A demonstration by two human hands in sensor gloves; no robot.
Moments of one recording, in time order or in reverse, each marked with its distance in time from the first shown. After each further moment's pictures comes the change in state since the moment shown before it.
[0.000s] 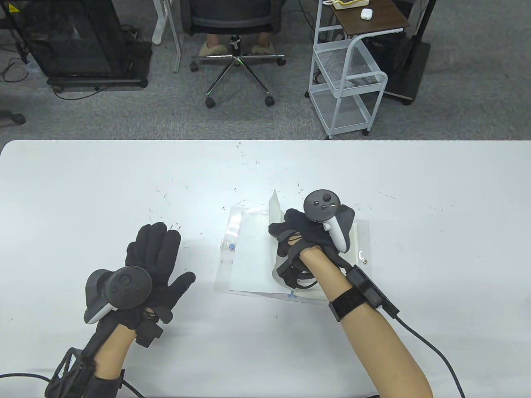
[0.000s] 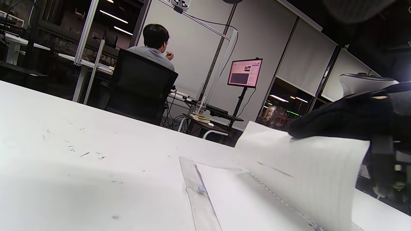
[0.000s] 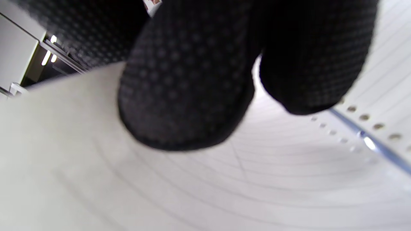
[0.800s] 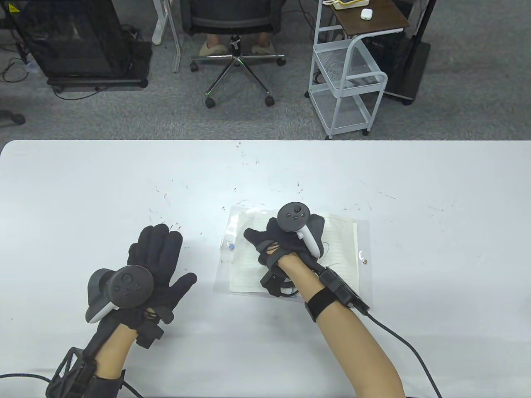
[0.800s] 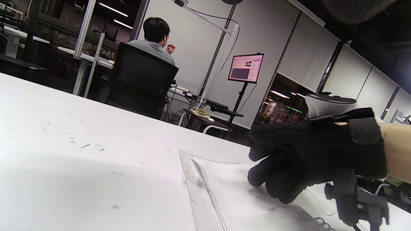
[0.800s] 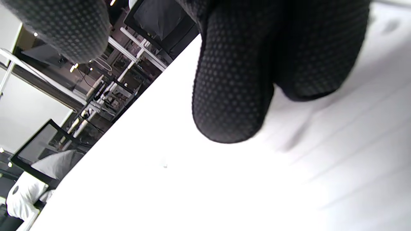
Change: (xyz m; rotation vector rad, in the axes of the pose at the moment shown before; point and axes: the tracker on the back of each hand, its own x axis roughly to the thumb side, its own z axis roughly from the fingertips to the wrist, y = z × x) left_hand 0.001 -0.002 -0.001 -0.026 0.004 0.008; right_hand -0.019 0.051 -0.017 0.095 -0.006 0.013
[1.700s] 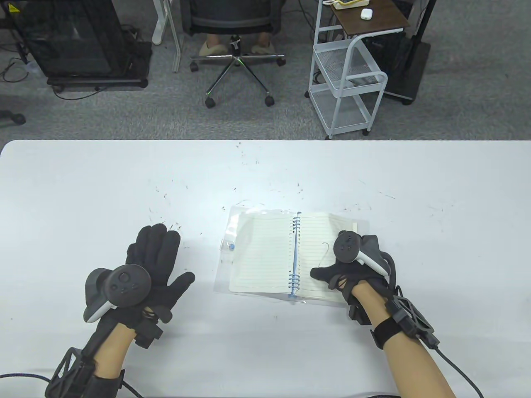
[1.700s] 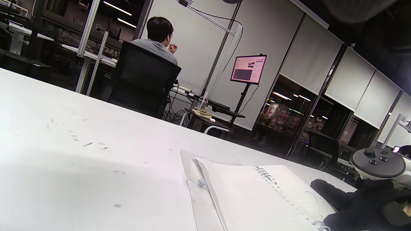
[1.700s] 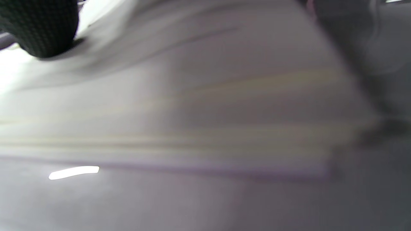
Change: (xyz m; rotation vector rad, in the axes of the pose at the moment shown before) left_hand -0.002 0.002 0.000 0.002 0.013 0.020; right_hand -0.127 -0.058 0.040 0.119 0.058 0.536
